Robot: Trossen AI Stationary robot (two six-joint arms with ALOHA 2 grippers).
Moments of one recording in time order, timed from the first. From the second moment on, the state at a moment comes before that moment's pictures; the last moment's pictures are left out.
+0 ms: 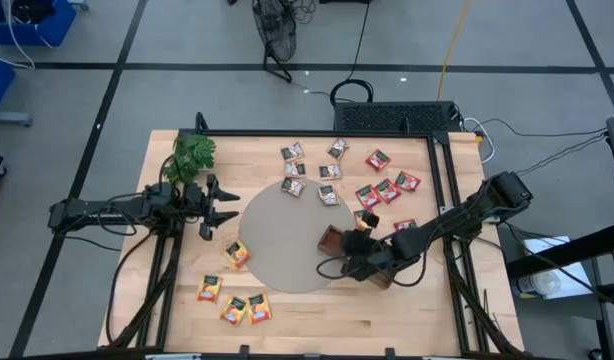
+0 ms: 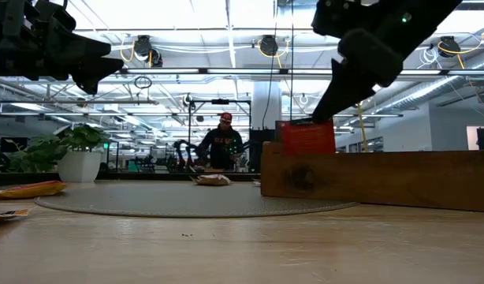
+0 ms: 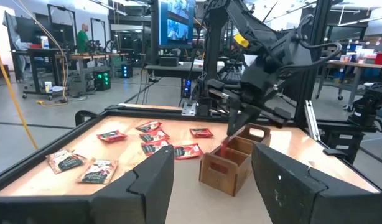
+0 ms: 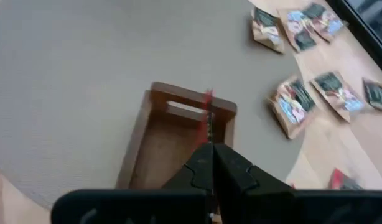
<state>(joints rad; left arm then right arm) 0.08 0.20 0.03 0.24 0.08 -0.06 0.43 1.61 0.96 -0.40 0.69 0.55</state>
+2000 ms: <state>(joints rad) 0.08 0.20 0.03 0.24 0.08 -0.06 0.41 1.61 0.82 -0.26 0.86 0.58</state>
